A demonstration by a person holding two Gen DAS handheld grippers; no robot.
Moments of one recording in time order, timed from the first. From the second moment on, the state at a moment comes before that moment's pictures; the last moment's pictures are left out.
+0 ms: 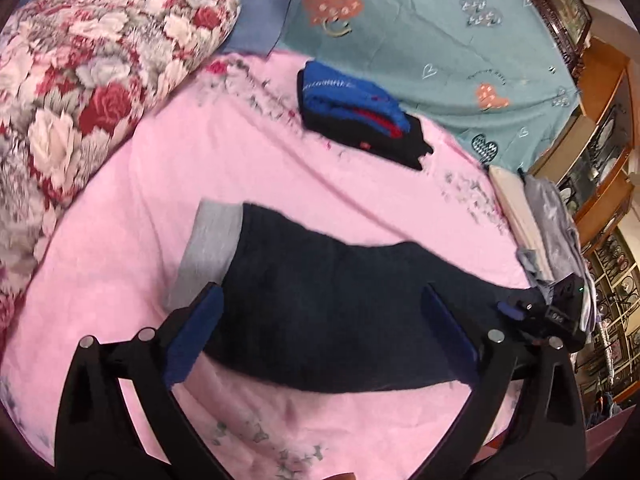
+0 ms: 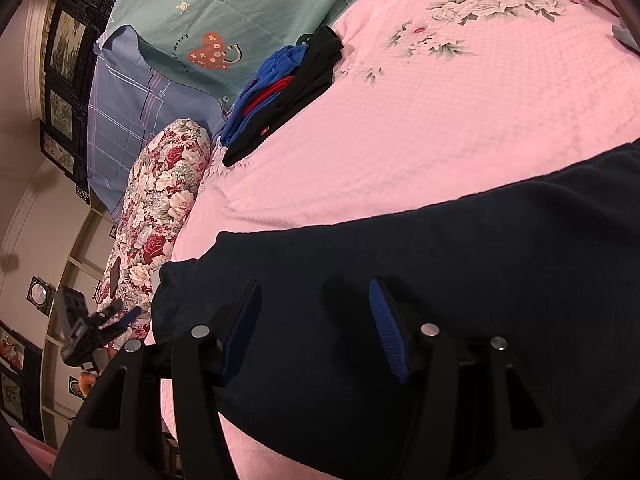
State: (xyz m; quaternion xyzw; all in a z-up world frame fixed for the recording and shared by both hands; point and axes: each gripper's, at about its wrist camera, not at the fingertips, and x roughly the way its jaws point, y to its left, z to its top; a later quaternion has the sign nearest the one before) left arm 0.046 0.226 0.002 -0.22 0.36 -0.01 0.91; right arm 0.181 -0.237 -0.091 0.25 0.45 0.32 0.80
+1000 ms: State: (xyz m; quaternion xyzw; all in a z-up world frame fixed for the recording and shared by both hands) left arm 0.052 0.266 -0.048 -0.18 0.42 0.11 0.88; right arm 0.181 -0.238 -0.092 0.25 0.45 0.32 0.80
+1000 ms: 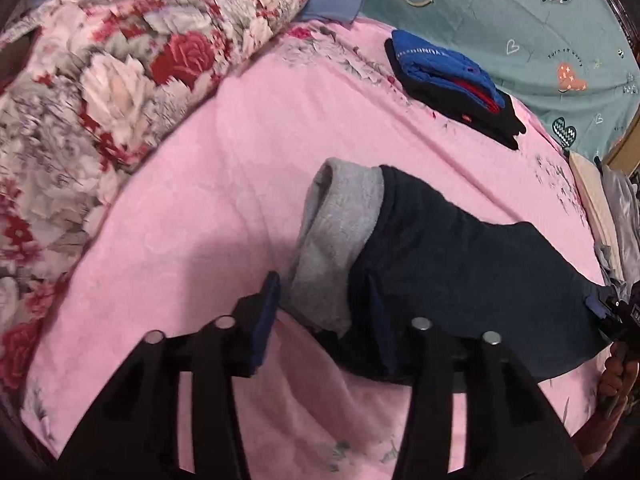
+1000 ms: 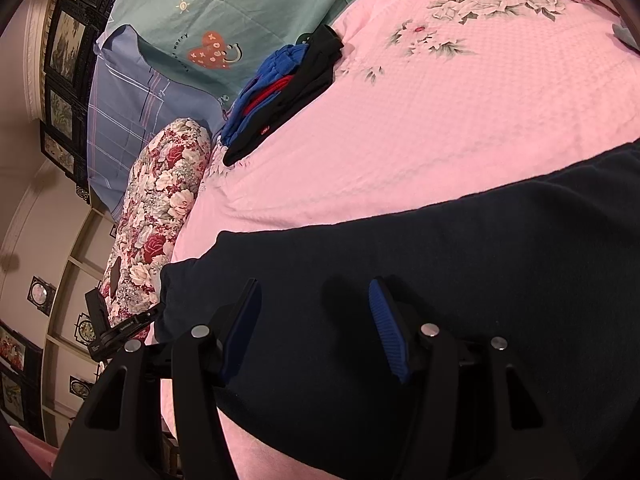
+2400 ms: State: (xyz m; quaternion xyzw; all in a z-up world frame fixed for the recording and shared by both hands) left arm 0.153 -0.088 -0.056 -0.11 0.45 -0.24 0.86; right arm 0.090 -0.479 -0.079 0.41 0.40 0.00 0.82
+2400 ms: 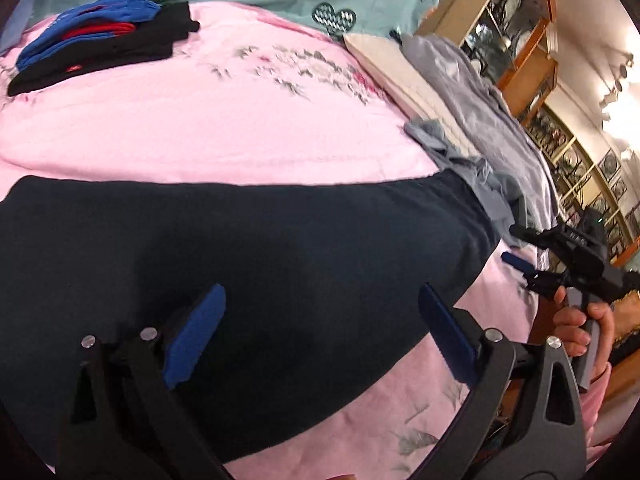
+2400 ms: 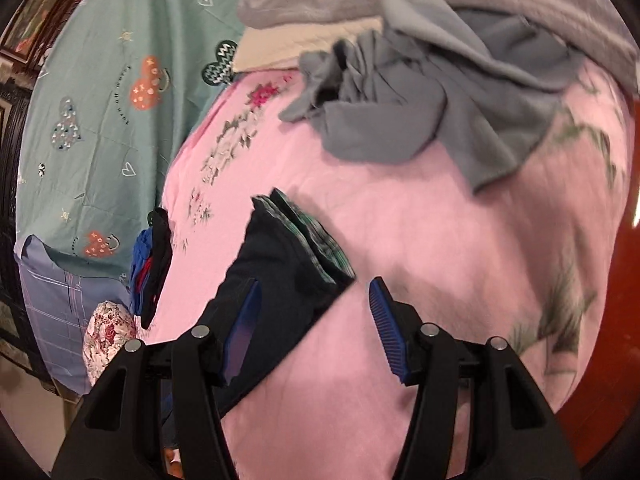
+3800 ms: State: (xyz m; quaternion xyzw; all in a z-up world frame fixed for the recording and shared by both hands) left arm 0.157 -0.074 -0.065 -0.17 0.44 -0.26 0.84; right arm 0.130 -0.446 -0.096 0.43 0.40 0.00 0.81
